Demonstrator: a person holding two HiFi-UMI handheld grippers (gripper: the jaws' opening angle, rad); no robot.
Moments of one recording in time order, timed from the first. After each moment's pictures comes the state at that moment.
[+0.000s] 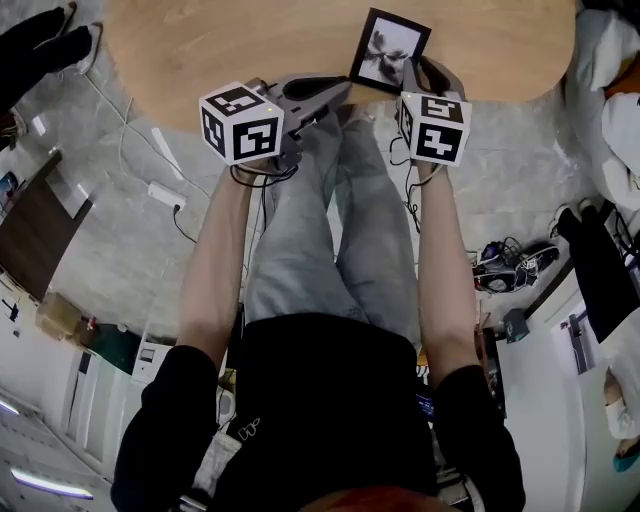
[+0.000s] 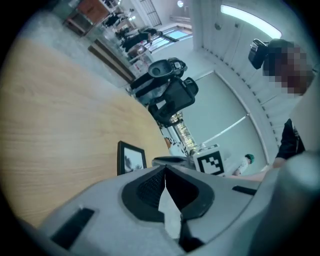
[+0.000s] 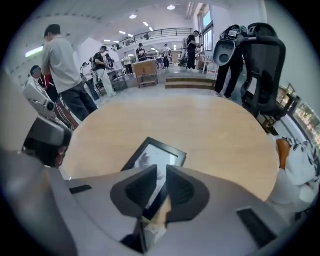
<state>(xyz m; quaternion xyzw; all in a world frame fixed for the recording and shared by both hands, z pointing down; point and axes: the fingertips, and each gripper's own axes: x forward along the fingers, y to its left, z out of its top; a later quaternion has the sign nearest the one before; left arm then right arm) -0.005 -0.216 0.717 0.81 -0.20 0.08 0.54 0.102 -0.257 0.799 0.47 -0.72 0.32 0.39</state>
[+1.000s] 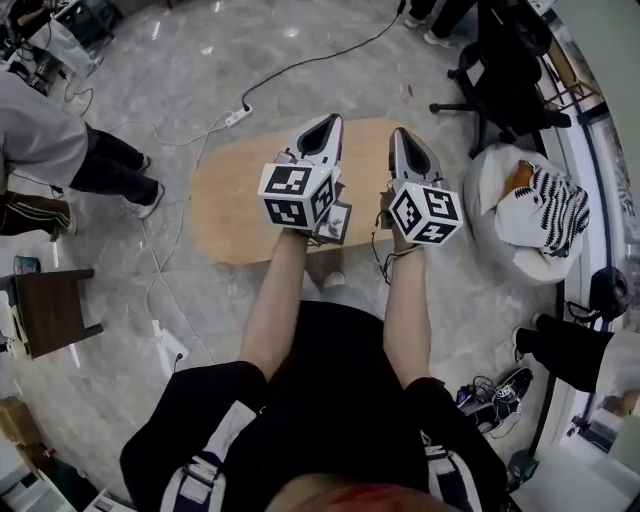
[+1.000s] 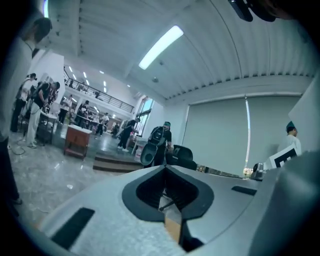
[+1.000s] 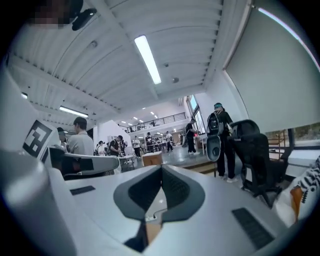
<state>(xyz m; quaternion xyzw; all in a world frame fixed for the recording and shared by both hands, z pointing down) 0.057 -0.339 0.205 0.85 -0.51 -0.02 0.12 0.172 -0.340 0.224 0.54 -0.83 0.10 -0.04</state>
